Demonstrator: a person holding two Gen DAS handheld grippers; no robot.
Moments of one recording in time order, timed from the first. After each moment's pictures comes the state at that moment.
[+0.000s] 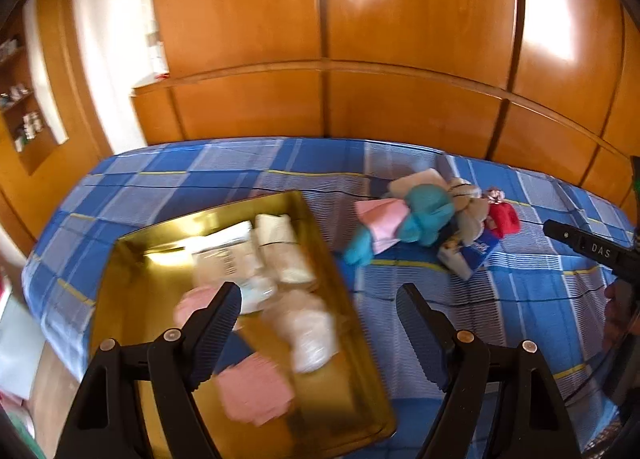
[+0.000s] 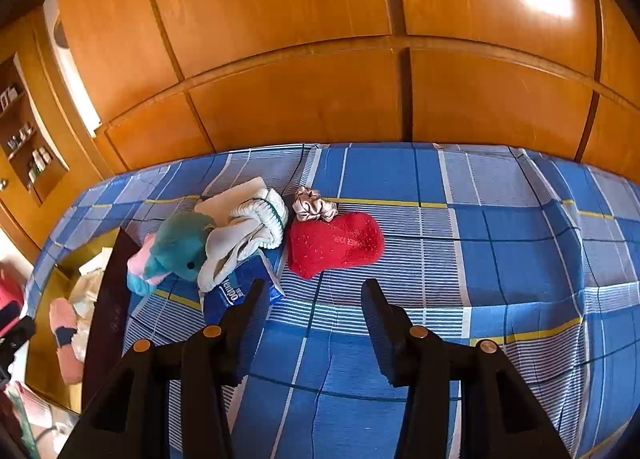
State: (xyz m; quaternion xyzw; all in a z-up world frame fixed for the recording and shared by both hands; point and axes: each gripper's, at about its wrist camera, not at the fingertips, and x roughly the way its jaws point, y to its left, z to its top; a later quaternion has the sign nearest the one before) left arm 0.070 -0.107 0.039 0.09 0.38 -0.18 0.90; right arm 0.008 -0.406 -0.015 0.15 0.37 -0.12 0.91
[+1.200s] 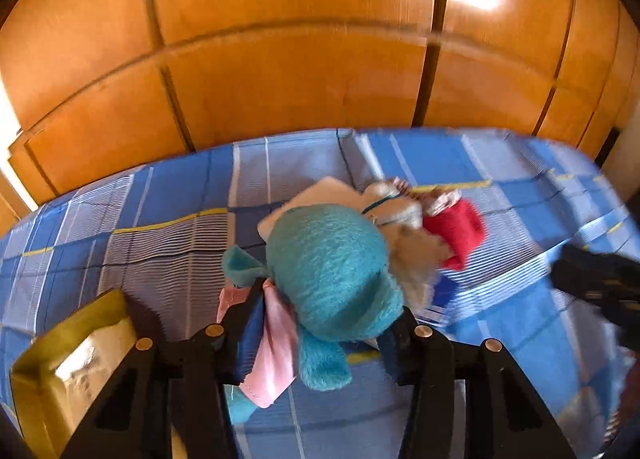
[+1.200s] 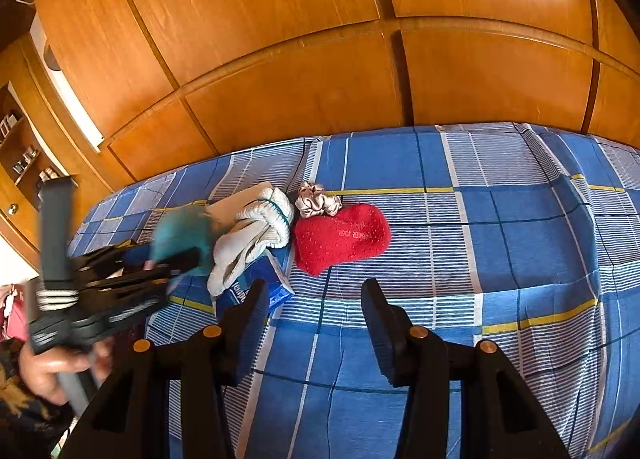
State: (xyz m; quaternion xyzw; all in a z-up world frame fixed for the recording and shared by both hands) left arm 0.150 -0.243 0.004 0.15 0.40 -0.32 0.84; right arm 0.007 -0.412 -0.017 0.20 0.38 -0.10 0.90
